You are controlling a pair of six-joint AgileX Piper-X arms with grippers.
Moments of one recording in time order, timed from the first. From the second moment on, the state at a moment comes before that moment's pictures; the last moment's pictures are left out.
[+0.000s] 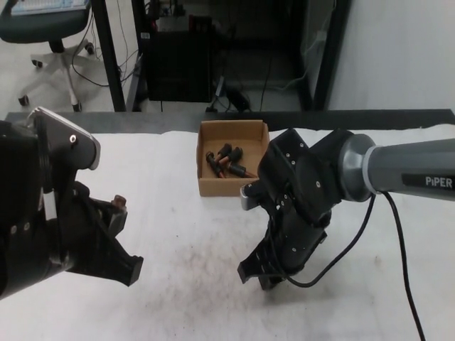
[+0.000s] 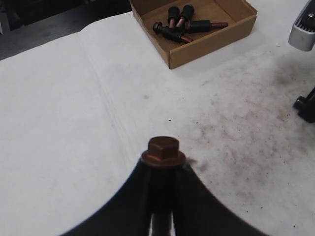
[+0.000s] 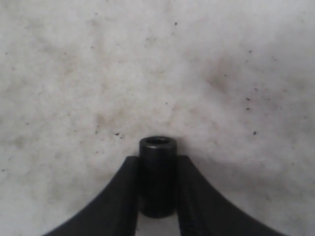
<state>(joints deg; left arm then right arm) -24.2 48.0 -32.9 28.2 -1.1 6.1 34.0 106.5 -64.1 40.2 -5.5 7.7</state>
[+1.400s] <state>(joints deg) -22.4 66.7 -34.1 -55.4 39.0 -44.1 36.7 73.1 -52.0 -9.6 -44.5 6.6</state>
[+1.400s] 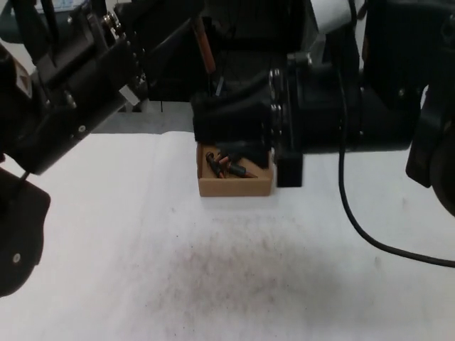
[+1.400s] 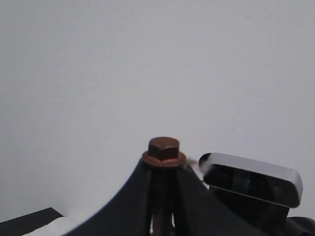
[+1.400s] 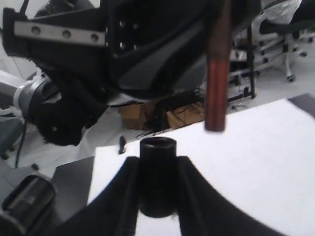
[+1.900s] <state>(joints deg) -22.4 66.7 -34.2 -64.5 40.1 -43.8 36.6 73.1 -52.0 -9.9 -33.3 1.9</state>
